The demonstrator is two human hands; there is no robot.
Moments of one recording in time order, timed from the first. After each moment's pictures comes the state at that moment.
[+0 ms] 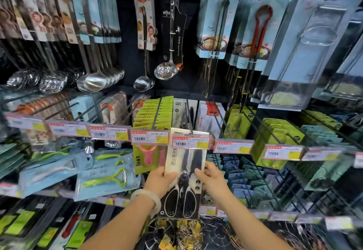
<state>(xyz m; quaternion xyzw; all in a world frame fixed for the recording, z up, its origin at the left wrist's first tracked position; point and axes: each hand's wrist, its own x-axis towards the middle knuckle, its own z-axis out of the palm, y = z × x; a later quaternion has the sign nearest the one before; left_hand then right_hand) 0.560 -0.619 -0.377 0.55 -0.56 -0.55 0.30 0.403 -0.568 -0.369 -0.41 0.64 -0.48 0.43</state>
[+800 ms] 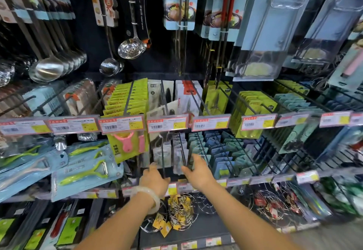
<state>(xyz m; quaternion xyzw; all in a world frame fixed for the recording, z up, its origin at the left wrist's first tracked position) 0.532 -0.606 -0.417 0.62 -0.69 -0.37 0.07 0.399 -0.554 -0.394 -0.45 0.80 -0.25 0.30</state>
